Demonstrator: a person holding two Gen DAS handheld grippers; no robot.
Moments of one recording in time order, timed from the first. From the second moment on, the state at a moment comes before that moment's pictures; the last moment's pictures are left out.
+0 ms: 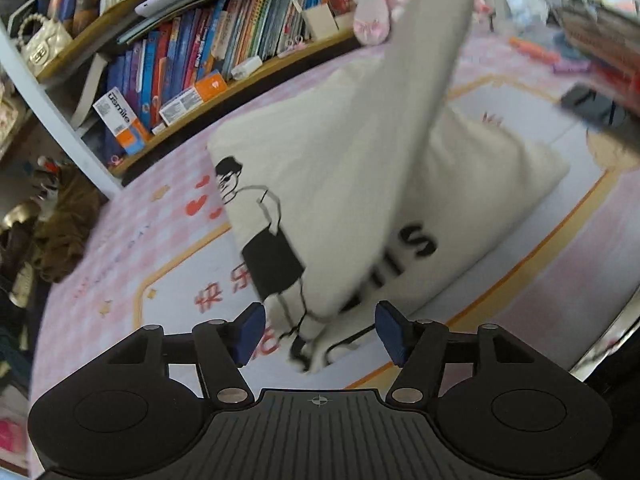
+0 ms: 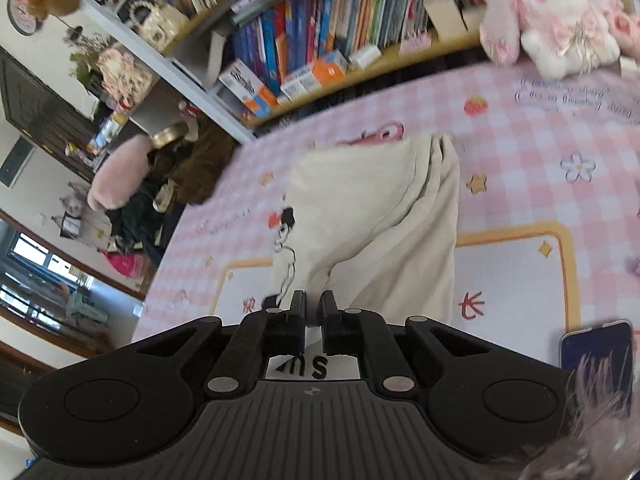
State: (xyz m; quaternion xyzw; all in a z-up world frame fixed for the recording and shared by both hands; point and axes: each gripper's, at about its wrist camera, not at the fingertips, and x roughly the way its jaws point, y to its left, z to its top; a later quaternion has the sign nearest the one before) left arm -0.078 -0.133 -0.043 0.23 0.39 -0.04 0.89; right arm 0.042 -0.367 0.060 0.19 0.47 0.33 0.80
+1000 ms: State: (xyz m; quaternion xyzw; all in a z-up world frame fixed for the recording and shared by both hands) left arm -0.030 -0.007 -0.030 0.10 0.49 -0.32 0.81; right arm -0.028 -0.362 -0.037 0.21 0.54 0.04 0.81
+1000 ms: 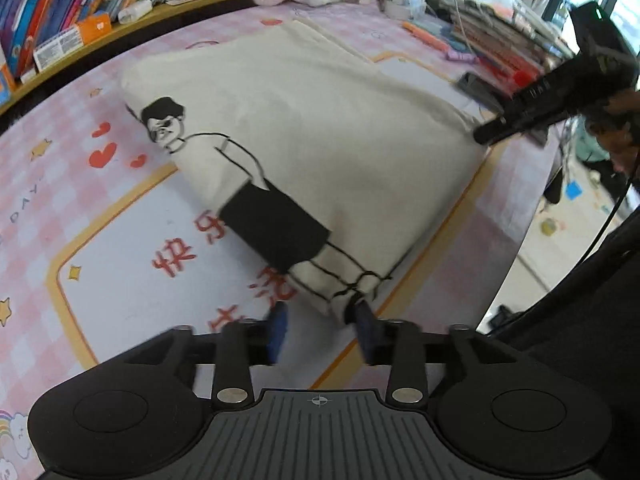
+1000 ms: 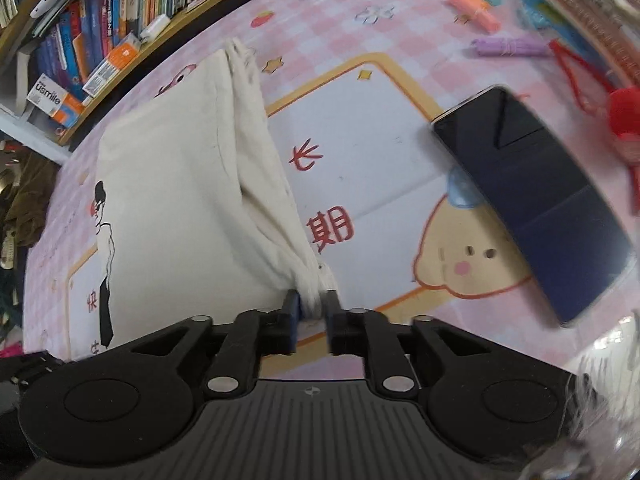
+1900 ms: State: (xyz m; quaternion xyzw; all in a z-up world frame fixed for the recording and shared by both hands) left arm 0.151 0.069 -0.040 -0.20 0.43 -0.19 0.86; right arm -0.006 -0.312 -0.051 0.07 0.53 0.01 0.85
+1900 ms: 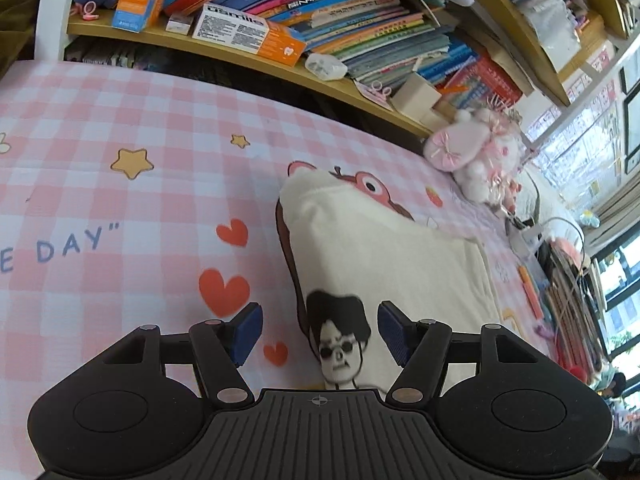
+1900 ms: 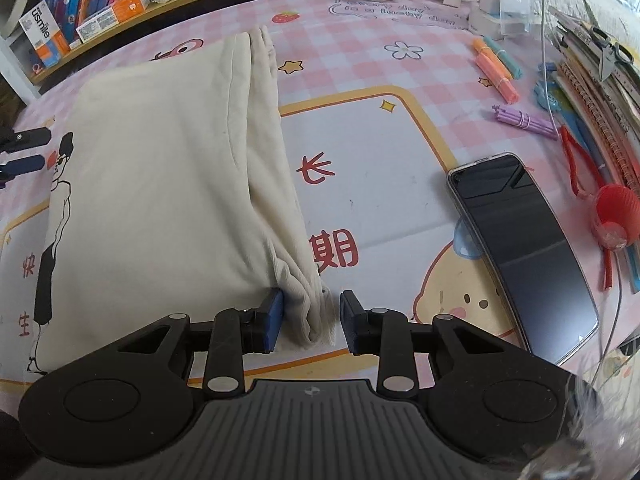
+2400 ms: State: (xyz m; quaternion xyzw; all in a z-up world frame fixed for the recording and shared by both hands) left arm 0.238 0.076 -0.075 -0.34 0.45 -0.18 0.81; right arm -0.003 -0.310 -0.049 0.05 0.53 0.02 0.84
